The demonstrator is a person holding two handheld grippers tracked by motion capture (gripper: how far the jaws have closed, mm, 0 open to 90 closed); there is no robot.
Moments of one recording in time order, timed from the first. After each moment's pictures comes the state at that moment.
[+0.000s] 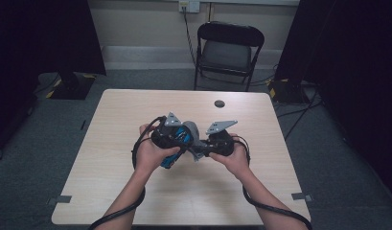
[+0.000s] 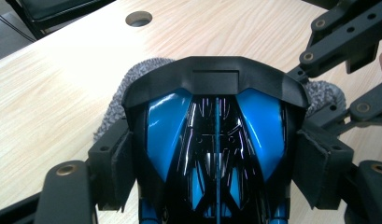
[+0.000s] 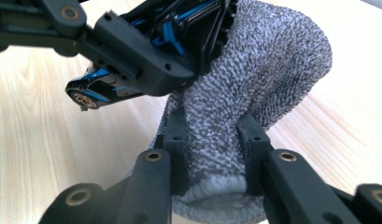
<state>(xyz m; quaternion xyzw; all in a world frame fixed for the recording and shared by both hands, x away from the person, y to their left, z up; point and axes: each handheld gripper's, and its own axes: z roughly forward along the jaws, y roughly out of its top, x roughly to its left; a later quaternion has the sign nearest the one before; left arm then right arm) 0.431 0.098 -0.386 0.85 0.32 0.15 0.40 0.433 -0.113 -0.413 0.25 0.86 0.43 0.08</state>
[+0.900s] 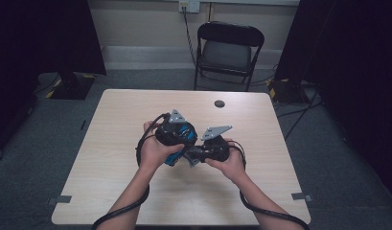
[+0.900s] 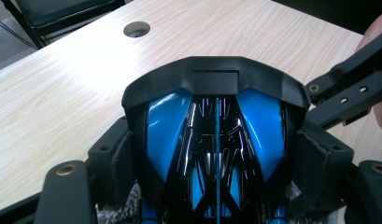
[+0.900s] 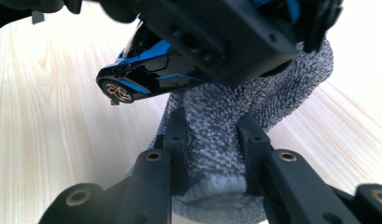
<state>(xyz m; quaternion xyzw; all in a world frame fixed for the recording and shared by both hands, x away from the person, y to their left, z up) 0.436 0.088 -0.379 0.84 0.32 0.15 0.40 0.422 -0.101 -0.424 0.23 0.87 0.43 0.06</state>
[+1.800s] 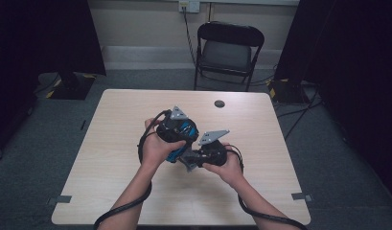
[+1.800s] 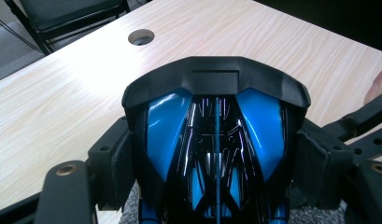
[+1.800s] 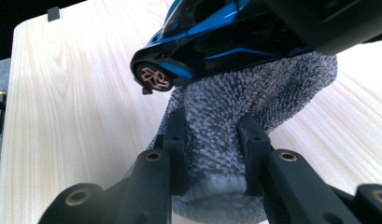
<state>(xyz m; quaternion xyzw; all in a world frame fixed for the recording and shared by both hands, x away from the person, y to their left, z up) 0.442 0.084 -0.373 0.84 0.32 0.16 0.41 0.412 -0.094 -0.431 0.22 0.87 0.44 0.05</state>
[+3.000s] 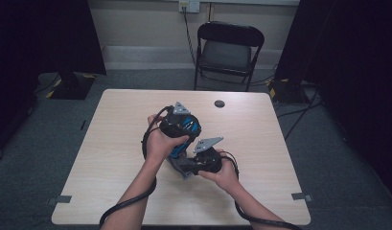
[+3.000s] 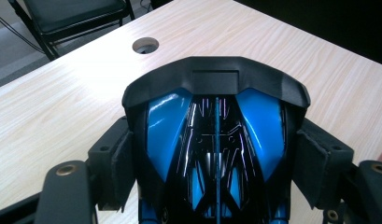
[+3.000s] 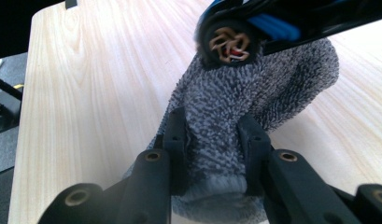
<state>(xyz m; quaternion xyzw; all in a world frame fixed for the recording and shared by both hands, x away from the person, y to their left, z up) 0.454 0.077 -0.369 0.83 0.33 0.16 0.41 0.400 -0.081 -0.450 0.20 0.88 0.44 0.02</state>
